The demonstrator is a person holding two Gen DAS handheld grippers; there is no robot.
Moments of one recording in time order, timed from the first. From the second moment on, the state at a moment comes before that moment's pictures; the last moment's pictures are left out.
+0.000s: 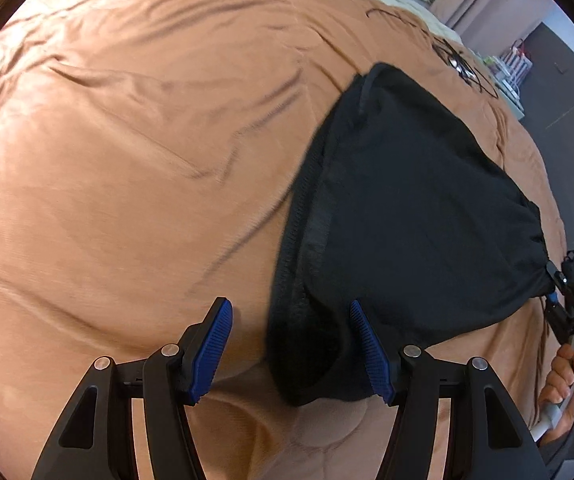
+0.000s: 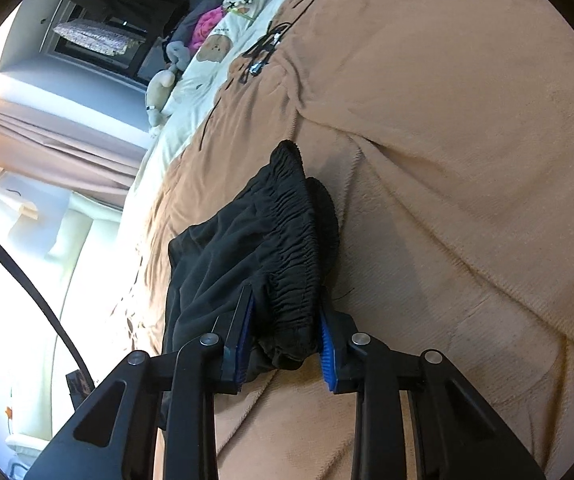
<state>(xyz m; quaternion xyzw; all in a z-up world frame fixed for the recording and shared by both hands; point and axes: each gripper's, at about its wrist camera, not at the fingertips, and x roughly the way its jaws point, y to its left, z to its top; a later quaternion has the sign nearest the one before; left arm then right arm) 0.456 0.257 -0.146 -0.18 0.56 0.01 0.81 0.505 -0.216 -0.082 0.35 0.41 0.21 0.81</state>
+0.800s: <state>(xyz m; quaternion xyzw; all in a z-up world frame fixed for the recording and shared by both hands) 0.465 0.237 -0.127 -0.10 0.54 0.00 0.84 0.515 -0.204 -0.069 0.32 0.42 0.20 0.82</state>
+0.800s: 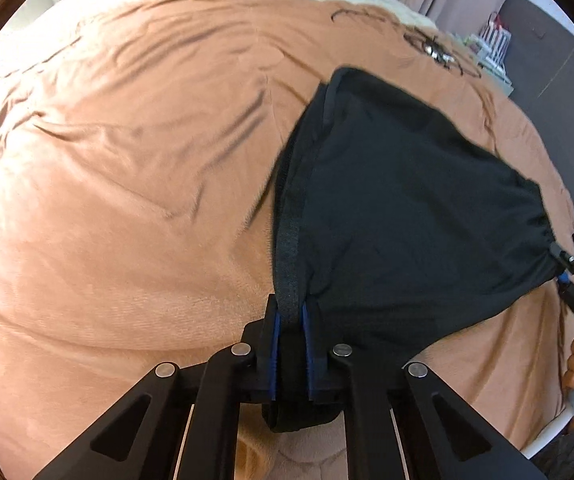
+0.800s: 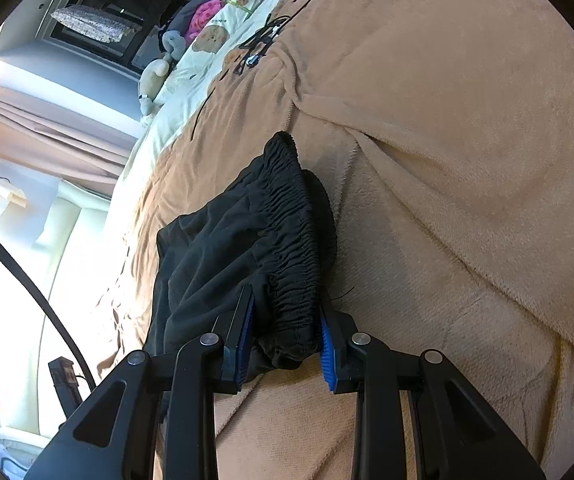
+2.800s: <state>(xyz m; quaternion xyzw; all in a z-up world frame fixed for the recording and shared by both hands) 0.202 0.254 -0.115 -0.28 0.51 0.04 0.81 0.466 -0.194 -0.050 0.18 0.46 0.29 0.82</state>
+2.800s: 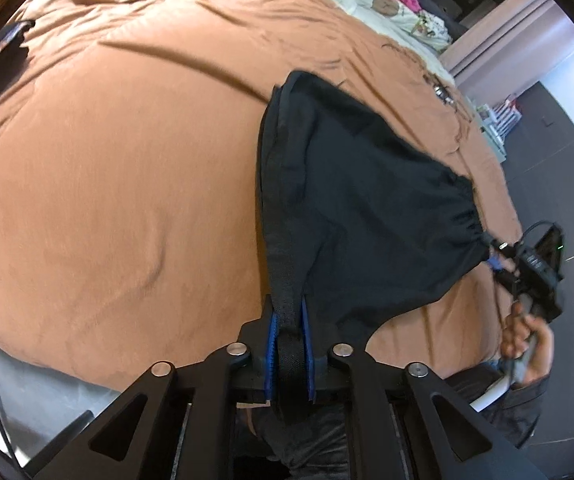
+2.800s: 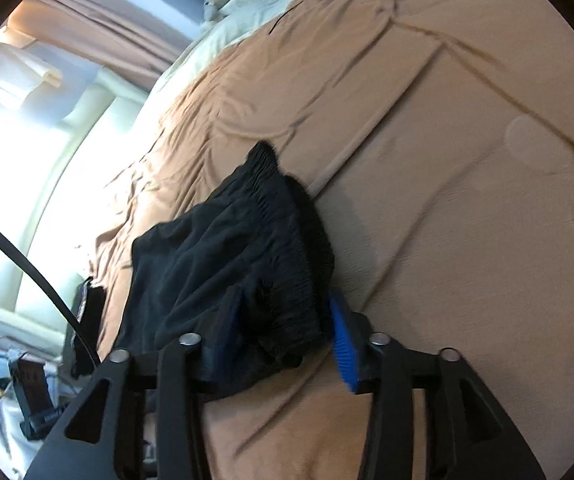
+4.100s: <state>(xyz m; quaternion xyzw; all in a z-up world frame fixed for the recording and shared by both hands) 0.126 0.283 -0.189 -0.58 0.34 0.00 0.74 0.424 -0.037 -0.043 -0.05 0.48 0.34 0.81</state>
